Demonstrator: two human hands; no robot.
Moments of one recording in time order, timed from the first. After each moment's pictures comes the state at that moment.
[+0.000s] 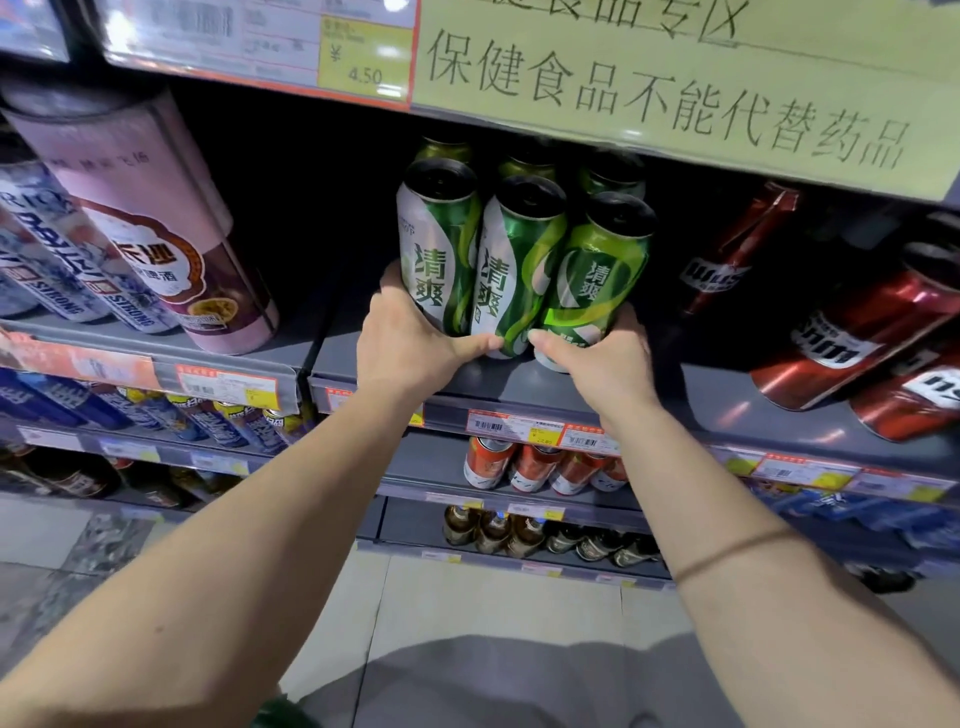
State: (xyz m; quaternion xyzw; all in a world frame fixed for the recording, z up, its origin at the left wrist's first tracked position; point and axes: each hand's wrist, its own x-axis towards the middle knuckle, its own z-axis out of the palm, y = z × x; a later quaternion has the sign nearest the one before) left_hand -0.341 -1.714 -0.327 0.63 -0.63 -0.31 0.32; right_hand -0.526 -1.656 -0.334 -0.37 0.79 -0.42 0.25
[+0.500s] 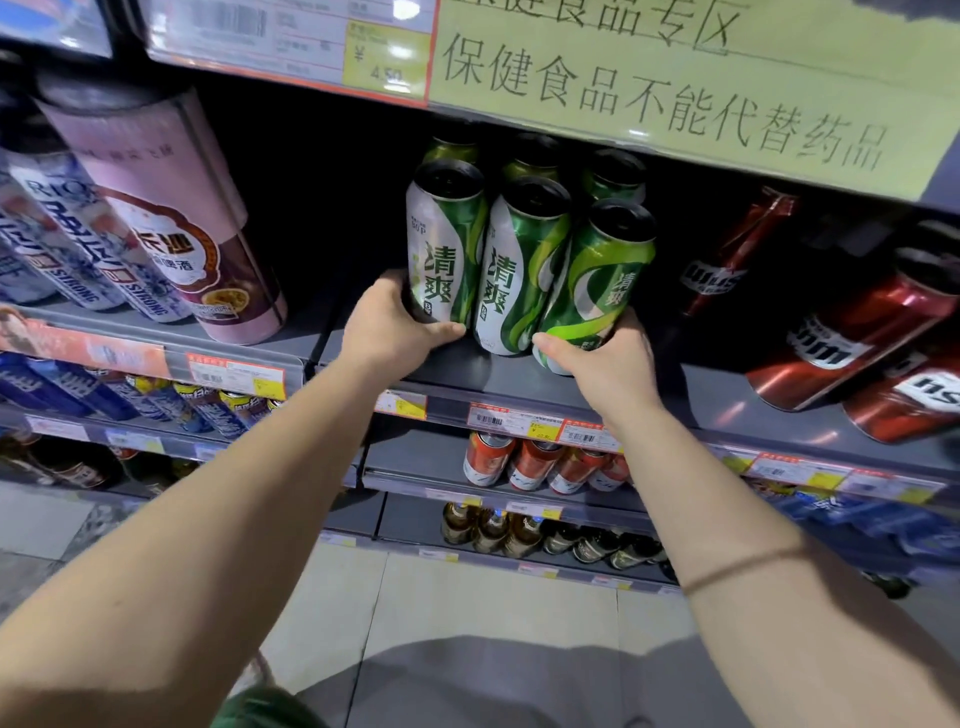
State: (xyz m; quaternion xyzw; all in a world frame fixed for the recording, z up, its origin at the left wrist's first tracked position) left_hand -0.321 -1.729 -0.330 0.61 -0.64 -0.37 0.29; right_hand -0.526 -1.645 -0.329 -0.40 0.76 -0.44 0.26
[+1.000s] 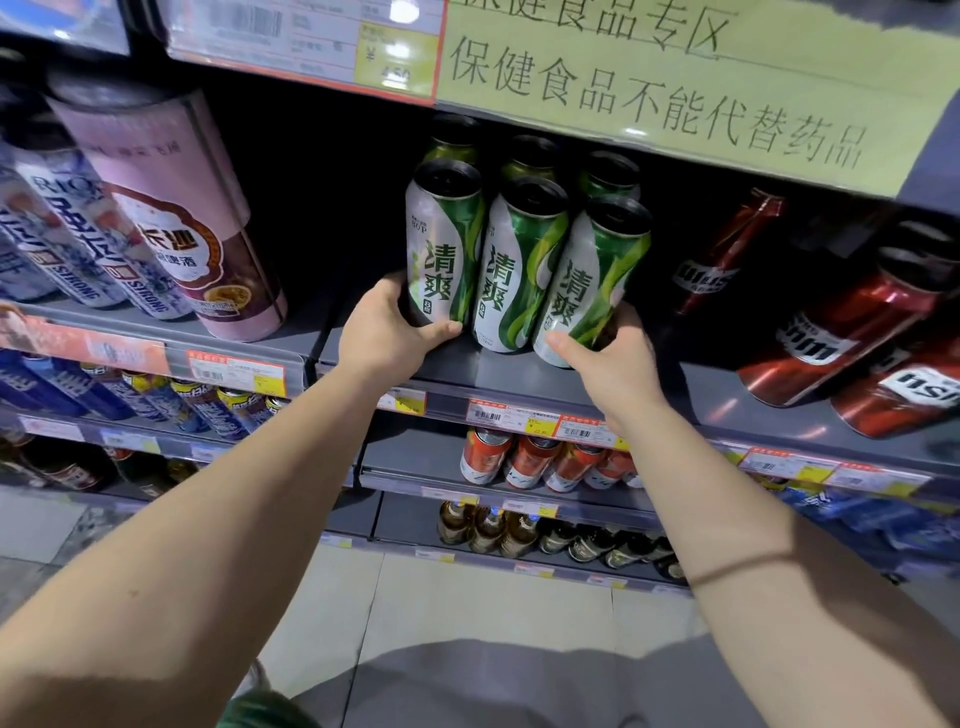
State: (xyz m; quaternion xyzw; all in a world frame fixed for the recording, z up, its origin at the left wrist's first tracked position) left_hand -0.317 -1.719 -0.329 0.59 -0.65 -0.35 0.32; right_hand -0.532 -1.641 -0.329 -0.39 0.75 -0.46 0.29
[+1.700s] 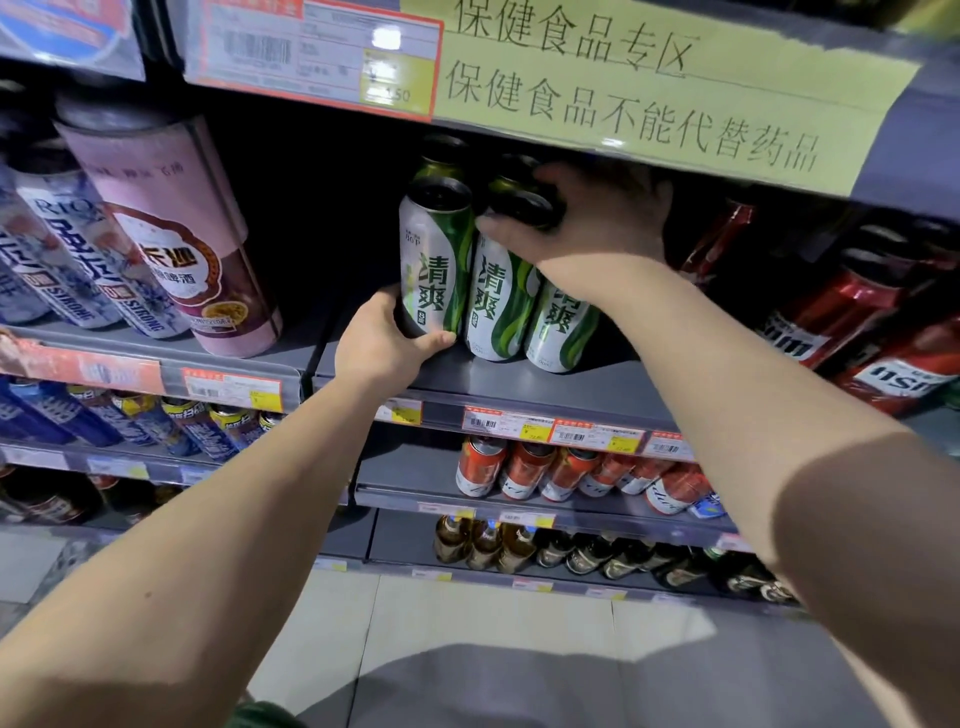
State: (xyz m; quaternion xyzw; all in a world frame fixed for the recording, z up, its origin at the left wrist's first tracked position) left_hand -0.317 -1.719 -0.328 0.60 -0.65 -0.35 0.32; right_hand -0.494 -1.678 -0.199 -0.62 0.77 -0.14 -0.06
